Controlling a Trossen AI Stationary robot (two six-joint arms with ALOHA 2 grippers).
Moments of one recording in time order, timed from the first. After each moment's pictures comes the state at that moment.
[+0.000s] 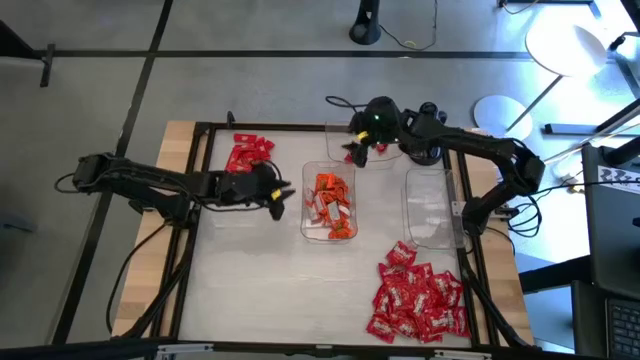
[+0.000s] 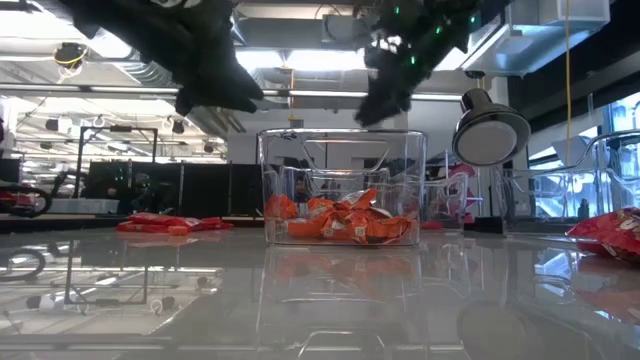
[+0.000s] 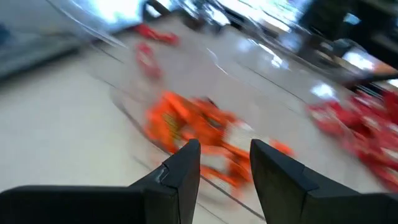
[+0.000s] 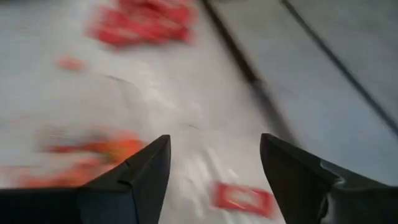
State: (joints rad) left arm -0.01 1.12 0.65 -0.02 -0.40 -0.47; right arm -0.48 1.56 1.28 -0.39 -0.13 -0.13
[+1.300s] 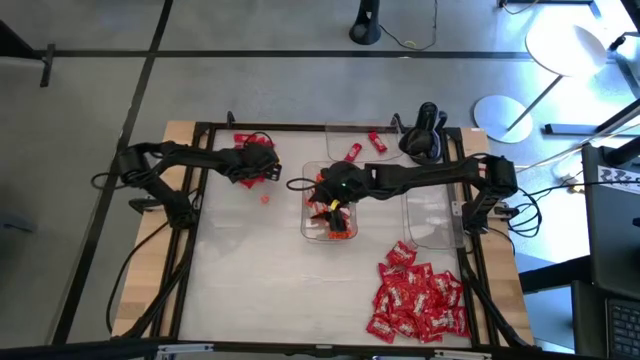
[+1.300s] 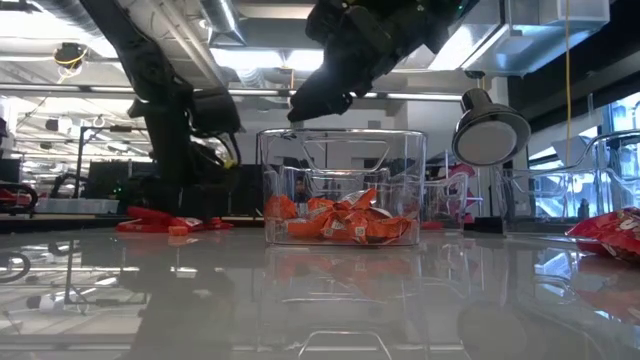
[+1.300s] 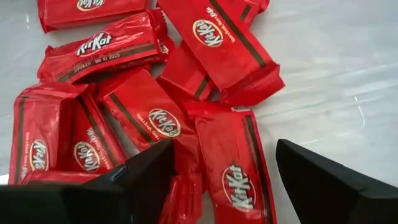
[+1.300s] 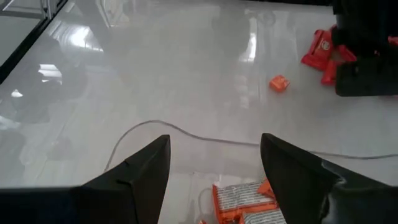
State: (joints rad) left arm 0.51 1.58 0.66 -0.30 -0.48 -0.78; right arm -0.07 1.76 1.27 -0.16 -0.23 -0.14
